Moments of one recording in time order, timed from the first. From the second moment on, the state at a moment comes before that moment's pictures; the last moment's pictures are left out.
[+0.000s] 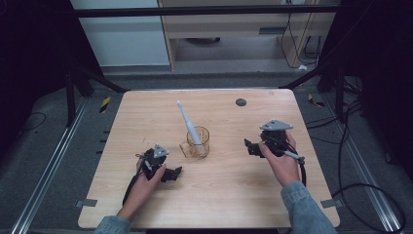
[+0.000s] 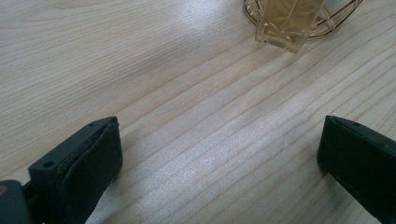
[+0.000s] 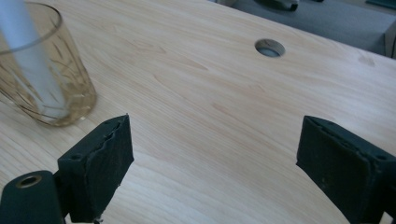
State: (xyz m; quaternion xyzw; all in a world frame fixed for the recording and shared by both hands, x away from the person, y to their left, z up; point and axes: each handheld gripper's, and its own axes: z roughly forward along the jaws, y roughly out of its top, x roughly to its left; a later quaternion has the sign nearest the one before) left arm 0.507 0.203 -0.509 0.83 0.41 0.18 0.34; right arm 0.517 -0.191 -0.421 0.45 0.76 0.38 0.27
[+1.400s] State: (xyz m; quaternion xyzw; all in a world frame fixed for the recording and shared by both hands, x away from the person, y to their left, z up) left arm 0.507 0.203 -0.509 0.83 0.41 0.18 0.34; right arm 0.559 -0.274 -0.500 0.58 0.69 0.35 0.25
